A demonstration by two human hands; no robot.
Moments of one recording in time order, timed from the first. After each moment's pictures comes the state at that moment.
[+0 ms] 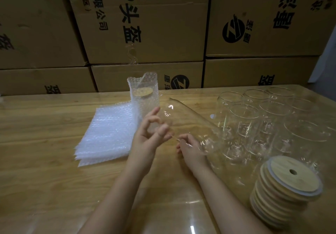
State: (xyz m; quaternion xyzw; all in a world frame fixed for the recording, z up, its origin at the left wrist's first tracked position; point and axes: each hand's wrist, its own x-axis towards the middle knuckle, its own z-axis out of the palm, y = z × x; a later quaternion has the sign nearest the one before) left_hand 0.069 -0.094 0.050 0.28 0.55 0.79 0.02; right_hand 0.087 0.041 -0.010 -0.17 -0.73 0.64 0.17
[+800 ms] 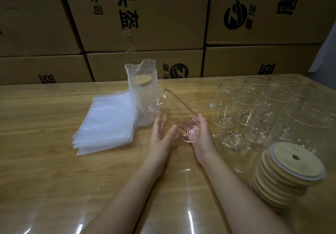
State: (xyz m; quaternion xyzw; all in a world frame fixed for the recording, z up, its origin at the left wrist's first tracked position) left_hand 0.066 -0.065 -0.008 0.17 0.56 0.80 0.12; right_hand 0.082 0.058 -0.008 -0.13 -0.45 0.86 0.18
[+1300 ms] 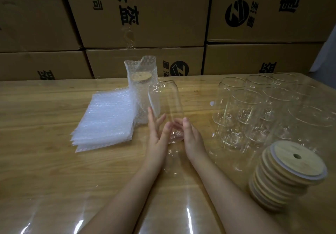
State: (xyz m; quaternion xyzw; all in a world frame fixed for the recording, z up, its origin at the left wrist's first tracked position) left_hand 0.065 -0.068 -0.012 0.21 0.64 0.74 -0.01; right_hand 0.089 0.033 -0.017 -0.08 -0.70 0.68 0.22
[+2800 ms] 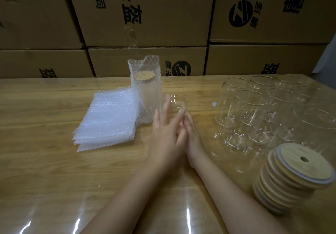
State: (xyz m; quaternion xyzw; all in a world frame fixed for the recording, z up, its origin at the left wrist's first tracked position) left_hand 0.076 -0.068 0.017 0.31 0.86 0.37 -0.16; right_hand 0.085 0.024 -0.009 -0.03 -0.62 0.77 0.17
